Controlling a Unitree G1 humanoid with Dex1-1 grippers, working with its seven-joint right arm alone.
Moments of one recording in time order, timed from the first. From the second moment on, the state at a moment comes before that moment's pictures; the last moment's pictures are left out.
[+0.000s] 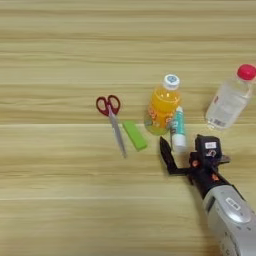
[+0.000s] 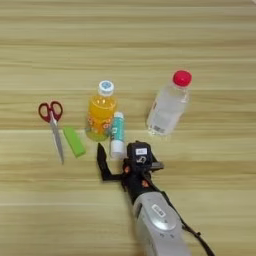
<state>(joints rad) 0.31 -0.08 0.00 -0.31 0.09 0.16 0.17</state>
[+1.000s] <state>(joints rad) 0.29 -0.04 -0.17 -0.35 0.02 0.02 -0.01</state>
